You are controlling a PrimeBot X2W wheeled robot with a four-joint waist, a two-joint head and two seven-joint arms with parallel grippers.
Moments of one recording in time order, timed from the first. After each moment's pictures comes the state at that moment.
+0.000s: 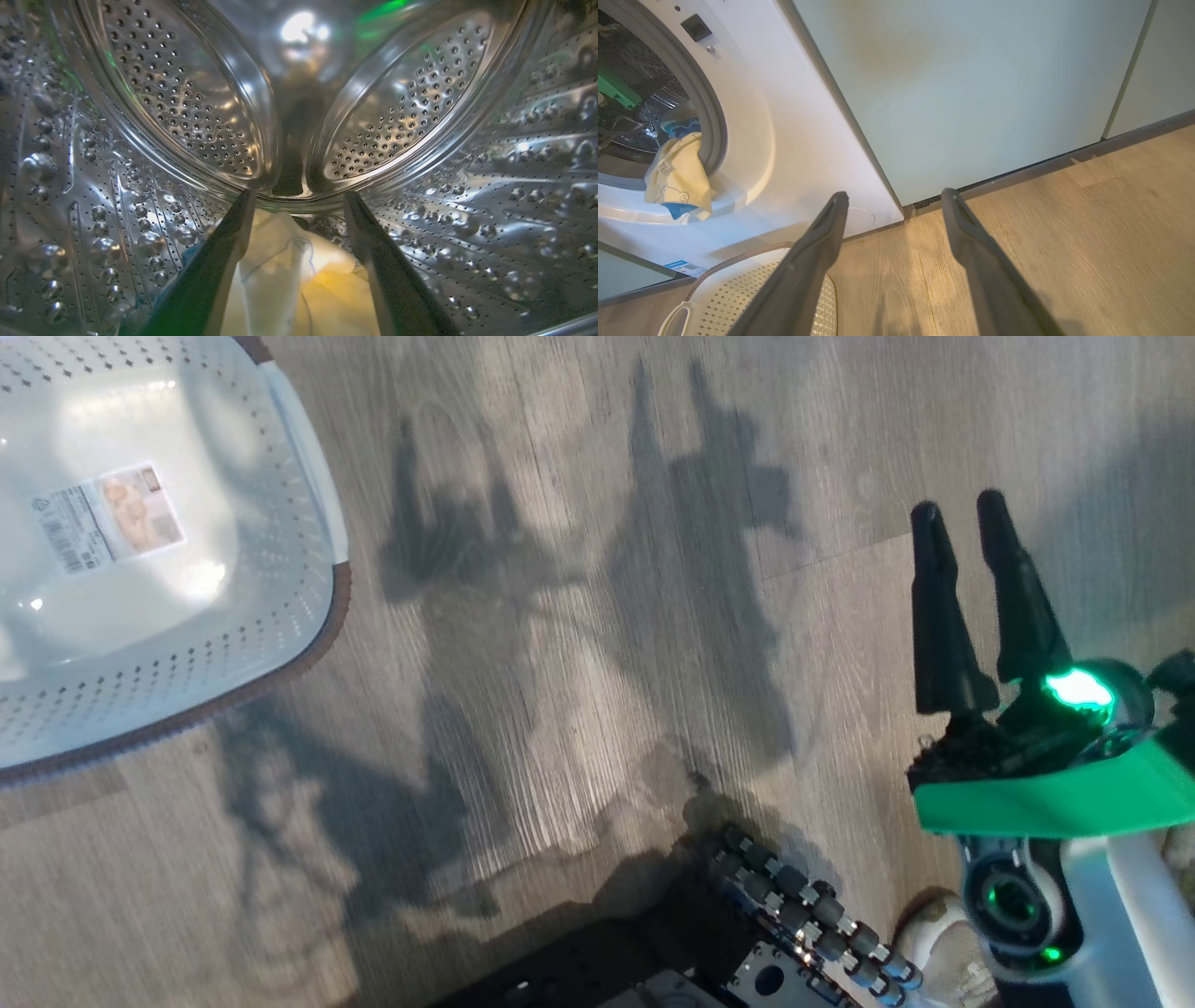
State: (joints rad) left arm -1.88 0.56 -0.47 0.88 -0.41 -0.11 0.12; right arm -0.30 -0.04 0.31 -0.17 0.60 0.13 -0.26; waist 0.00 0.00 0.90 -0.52
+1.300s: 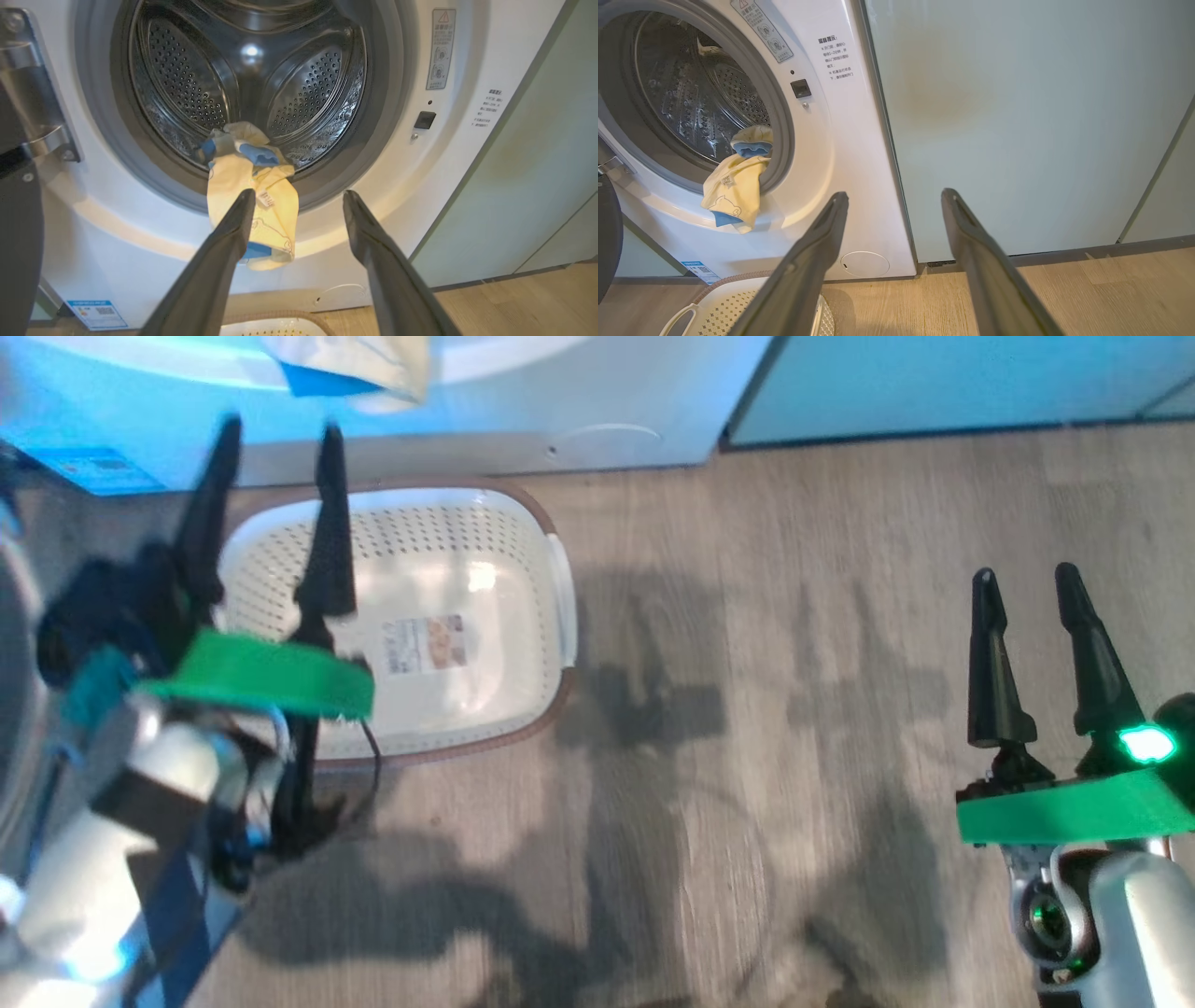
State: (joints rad) left arm -0.54 0.52 -0.42 -0.11 -0.59 0.25 -0.15; right arm -0.23 -0.04 0.14 -0.01 0.31 0.13 -0.26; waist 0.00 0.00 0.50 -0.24
